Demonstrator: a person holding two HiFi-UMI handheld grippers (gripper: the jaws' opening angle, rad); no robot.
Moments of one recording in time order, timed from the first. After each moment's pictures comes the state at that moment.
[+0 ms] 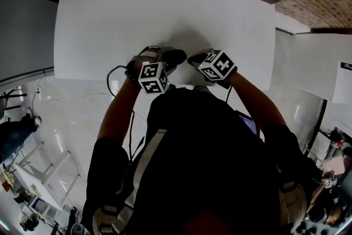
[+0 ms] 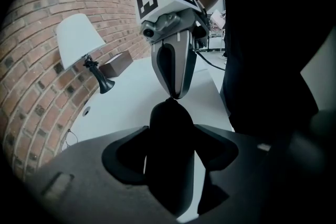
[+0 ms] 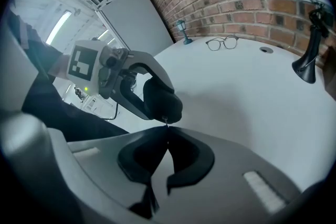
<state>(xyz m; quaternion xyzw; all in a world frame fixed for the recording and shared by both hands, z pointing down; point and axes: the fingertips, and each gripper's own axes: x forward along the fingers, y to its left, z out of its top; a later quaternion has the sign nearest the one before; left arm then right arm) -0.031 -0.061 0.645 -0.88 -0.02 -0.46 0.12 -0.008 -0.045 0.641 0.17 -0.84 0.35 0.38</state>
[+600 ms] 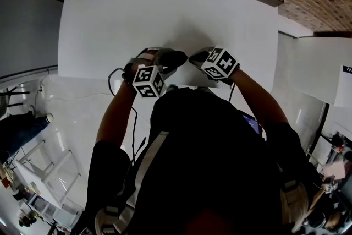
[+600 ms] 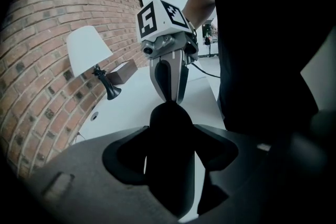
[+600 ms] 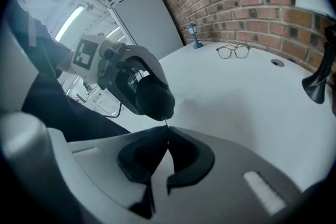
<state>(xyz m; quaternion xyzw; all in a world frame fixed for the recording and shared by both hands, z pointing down) -0.044 -0.058 0.616 -0.89 0.00 -0.43 0.13 -0.015 -0.052 0.631 0.13 -0.86 0.31 0.37</state>
